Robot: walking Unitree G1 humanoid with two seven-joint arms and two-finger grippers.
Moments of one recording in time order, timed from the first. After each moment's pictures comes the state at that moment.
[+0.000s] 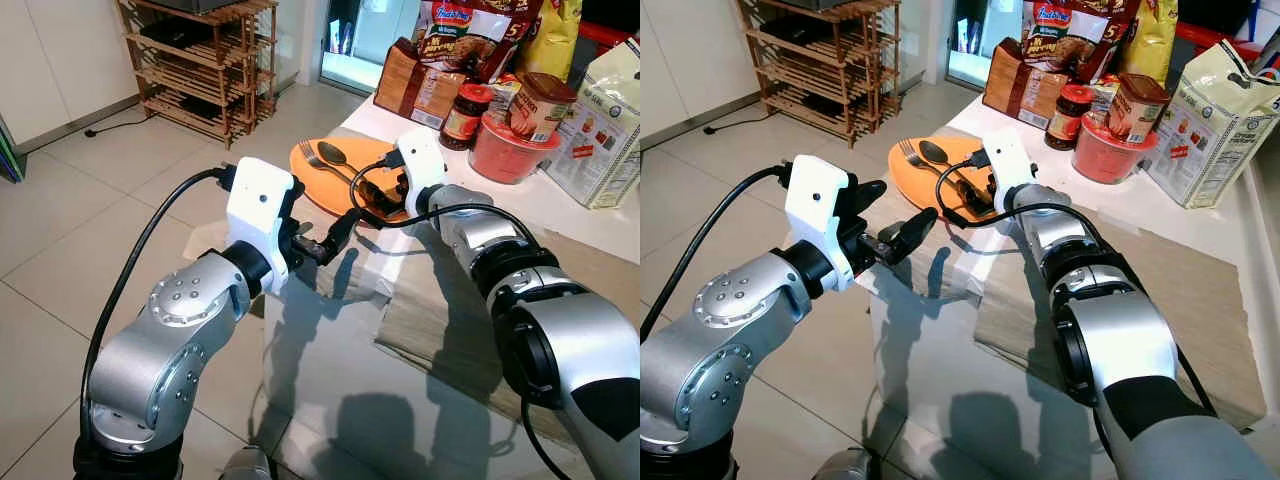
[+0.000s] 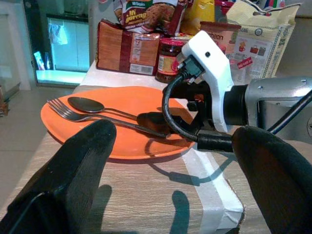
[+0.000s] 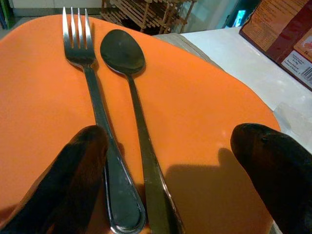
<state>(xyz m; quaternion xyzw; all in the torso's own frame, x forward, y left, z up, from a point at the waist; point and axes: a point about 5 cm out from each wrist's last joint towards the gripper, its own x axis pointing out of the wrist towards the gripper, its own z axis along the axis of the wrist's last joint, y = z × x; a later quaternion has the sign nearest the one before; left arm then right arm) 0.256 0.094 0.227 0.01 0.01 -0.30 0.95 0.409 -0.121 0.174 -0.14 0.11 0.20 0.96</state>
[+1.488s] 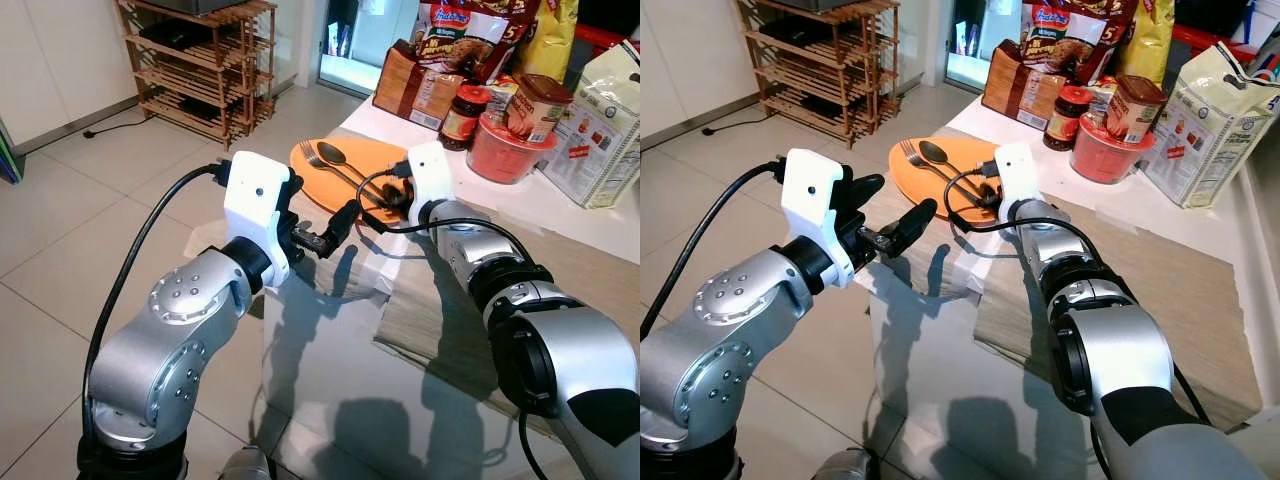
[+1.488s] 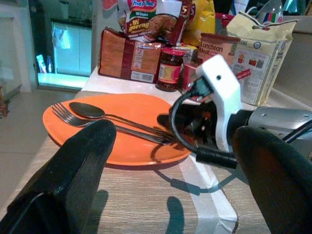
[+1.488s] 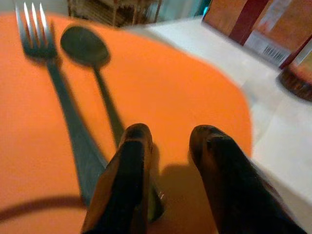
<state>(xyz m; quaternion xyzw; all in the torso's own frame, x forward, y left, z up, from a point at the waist) 0.258 0.092 0.231 -0.01 0.00 -0.29 0.96 0.406 -0.129 0.160 -0.10 0.10 0.13 0.98</state>
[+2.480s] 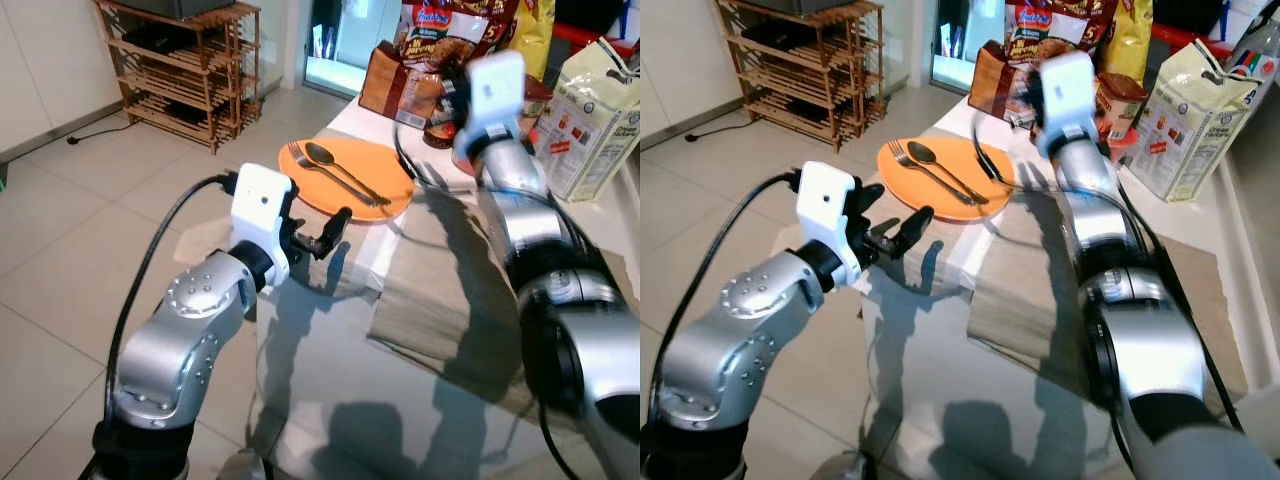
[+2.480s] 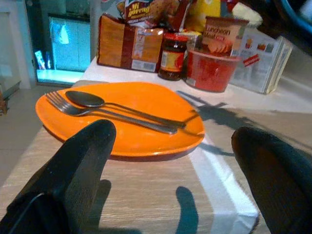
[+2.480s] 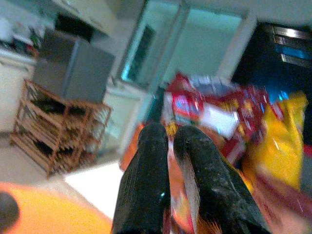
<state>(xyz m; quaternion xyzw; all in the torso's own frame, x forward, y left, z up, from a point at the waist) 0.279 0.097 0.204 0.00 0.02 -0.28 0.96 0.402 -0.172 0.232 -0.14 -0.17 0.05 0.97</state>
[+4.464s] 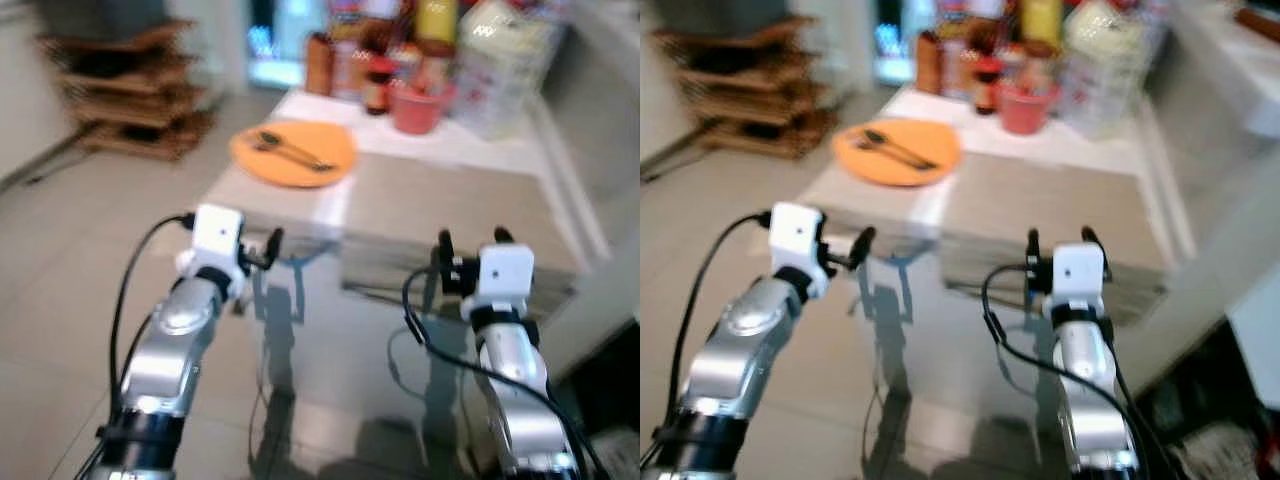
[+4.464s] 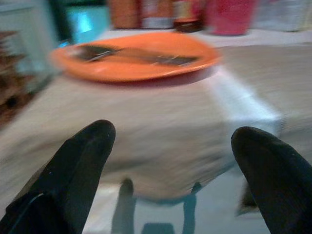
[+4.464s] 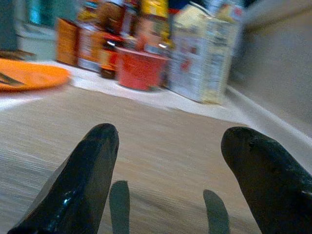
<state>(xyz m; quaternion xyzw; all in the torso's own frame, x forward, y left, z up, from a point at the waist) 0.308 0.149 0.138 0.05 0.03 -0.14 0.99 0.273 -0.165 0.120 -0.09 -0.08 -0.04 0.99</state>
